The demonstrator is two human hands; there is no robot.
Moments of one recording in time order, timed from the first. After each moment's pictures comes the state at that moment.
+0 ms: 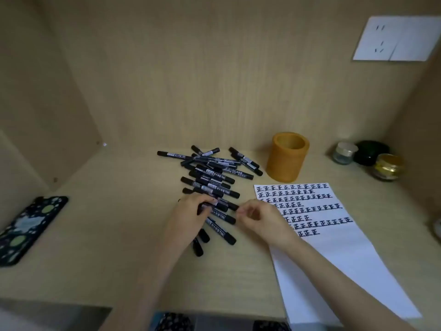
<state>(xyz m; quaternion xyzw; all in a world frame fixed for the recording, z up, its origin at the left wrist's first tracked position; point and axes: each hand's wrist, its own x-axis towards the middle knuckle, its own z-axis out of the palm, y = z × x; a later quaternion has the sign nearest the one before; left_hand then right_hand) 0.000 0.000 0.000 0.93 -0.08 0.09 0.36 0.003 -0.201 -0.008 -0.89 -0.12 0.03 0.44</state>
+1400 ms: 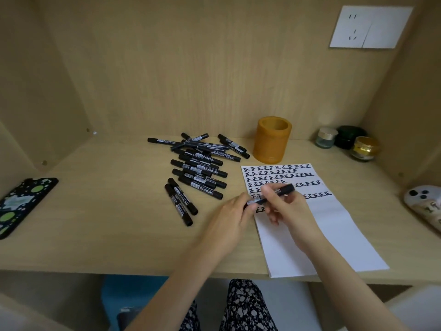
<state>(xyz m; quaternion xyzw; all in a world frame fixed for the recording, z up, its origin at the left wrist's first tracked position) -0.067 -0.093 -0.013 0.91 -0.21 0.06 0.36 -0.068 -0.242 0.005 -0.70 -0.02 -0.04 0.71</state>
